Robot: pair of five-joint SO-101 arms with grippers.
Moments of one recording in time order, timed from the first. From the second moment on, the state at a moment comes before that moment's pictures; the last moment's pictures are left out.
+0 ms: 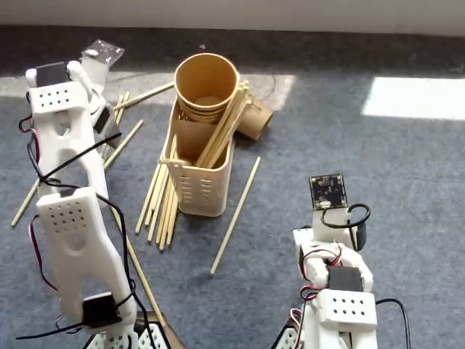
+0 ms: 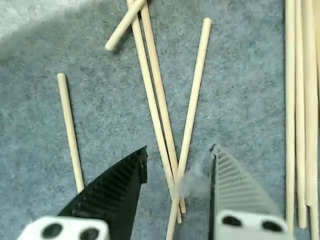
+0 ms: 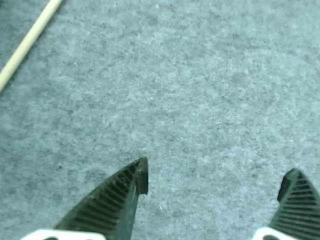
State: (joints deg) left arm -20.1 45.8 -55.0 97.9 -28.8; right arm -1.8 -73.2 88.3 44.1 10.6
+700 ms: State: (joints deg) left arm -21.3 67.1 -69.0 98.1 -29.6; right arm -1.8 -73.2 88.3 44.1 10.6
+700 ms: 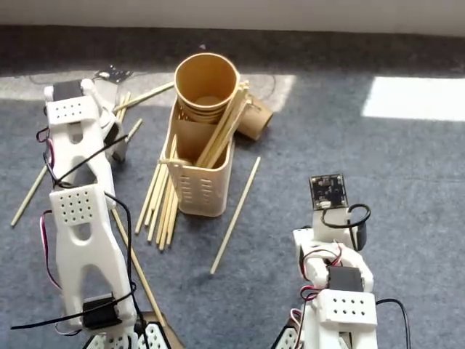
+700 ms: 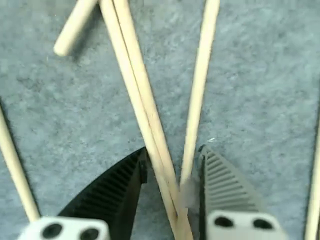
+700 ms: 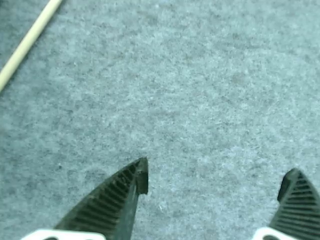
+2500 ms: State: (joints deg) left arm 17.5 10.3 -77.4 97.2 2.4; right arm -1.8 -73.2 88.3 44.1 10.6
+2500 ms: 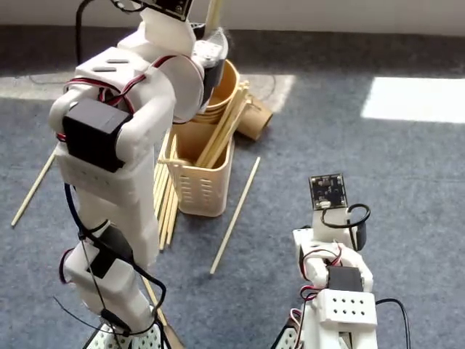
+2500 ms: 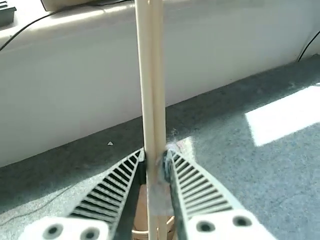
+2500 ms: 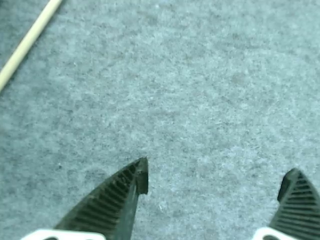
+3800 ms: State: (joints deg) left arm -12.1 20.7 -35.5 98.9 -17.2; right arm -1.8 -73.2 88.3 43.3 10.6
